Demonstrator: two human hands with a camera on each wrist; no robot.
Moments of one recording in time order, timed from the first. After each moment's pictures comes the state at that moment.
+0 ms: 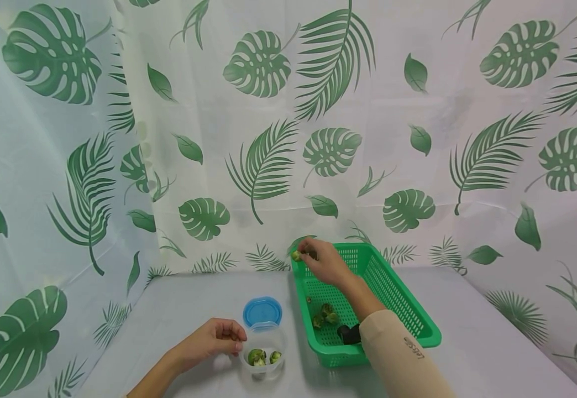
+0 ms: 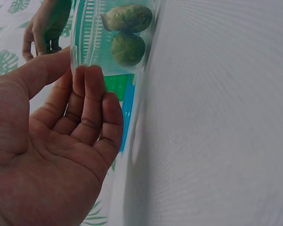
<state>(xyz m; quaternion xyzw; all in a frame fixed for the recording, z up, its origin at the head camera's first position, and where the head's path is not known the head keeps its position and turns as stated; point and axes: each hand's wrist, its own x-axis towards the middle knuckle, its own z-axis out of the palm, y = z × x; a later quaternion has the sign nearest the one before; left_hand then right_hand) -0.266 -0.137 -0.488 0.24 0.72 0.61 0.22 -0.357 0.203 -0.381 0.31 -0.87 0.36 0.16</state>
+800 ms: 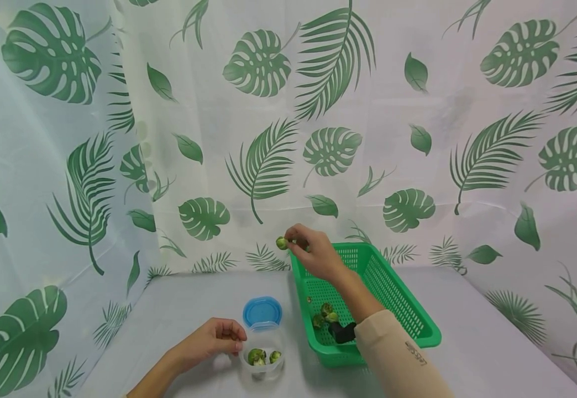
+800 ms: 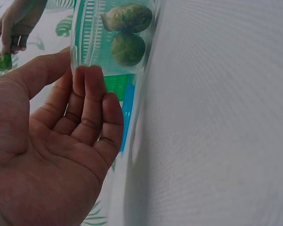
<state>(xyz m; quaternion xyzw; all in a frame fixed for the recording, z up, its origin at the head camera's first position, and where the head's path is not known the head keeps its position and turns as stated) -0.267 -0.138 -0.489 0.24 0.72 0.61 0.23 -0.334 0.176 -0.344 0.37 -0.82 0.37 0.24</state>
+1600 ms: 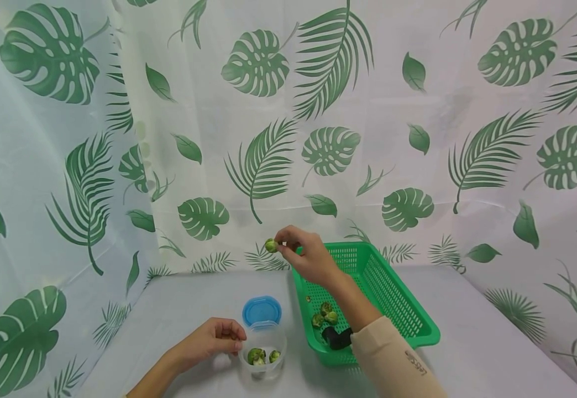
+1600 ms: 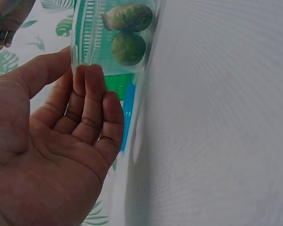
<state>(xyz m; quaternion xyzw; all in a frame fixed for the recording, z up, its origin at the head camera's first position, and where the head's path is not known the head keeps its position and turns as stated) -0.268 -0.137 -0.489 0.25 0.72 0.60 0.22 -0.309 0.161 -0.334 0.41 -0.78 0.41 0.23</state>
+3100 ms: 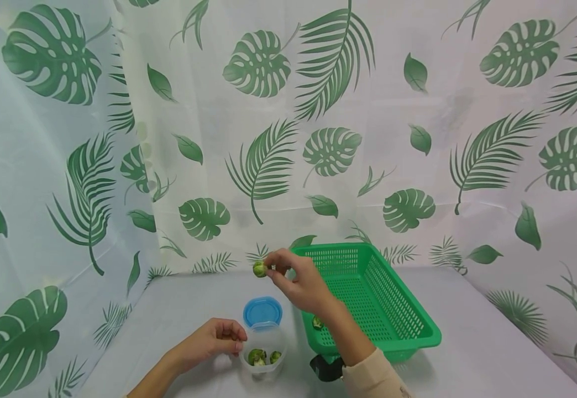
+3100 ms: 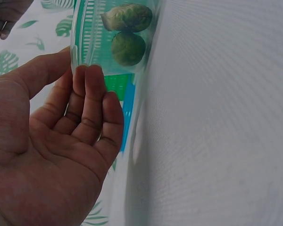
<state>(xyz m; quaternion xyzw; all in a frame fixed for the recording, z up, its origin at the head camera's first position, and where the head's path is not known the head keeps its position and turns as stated) -0.266 -0.137 -0.488 0.24 0.72 0.61 0.23 -0.273 0.140 -0.362 0.43 -0.75 0.42 0.26</state>
